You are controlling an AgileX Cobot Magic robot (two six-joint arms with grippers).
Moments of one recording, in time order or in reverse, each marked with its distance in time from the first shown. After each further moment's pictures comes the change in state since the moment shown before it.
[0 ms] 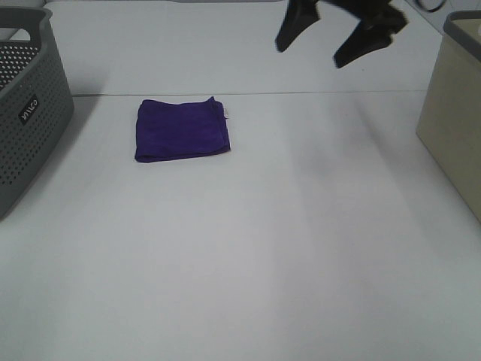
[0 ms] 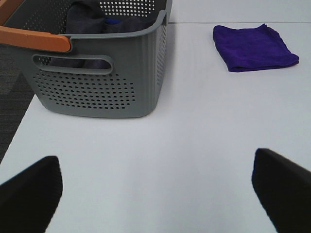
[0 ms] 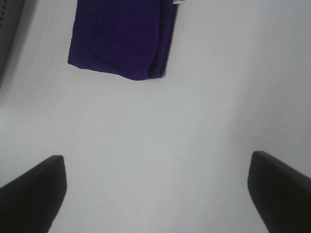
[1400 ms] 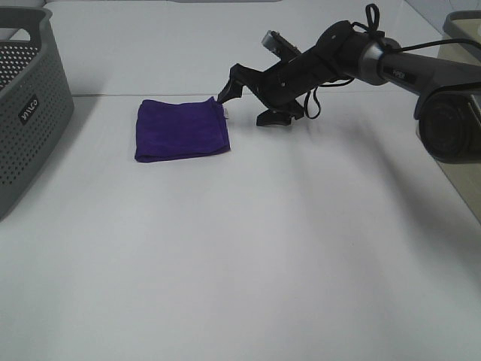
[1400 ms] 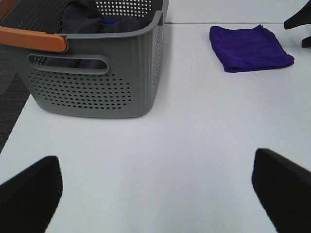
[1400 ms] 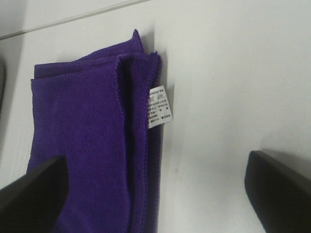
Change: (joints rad) left arm 0.000 0.000 0.000 -0.013 0.000 0.000; right arm 0.027 0.604 -0.361 0.328 -0.421 -0.026
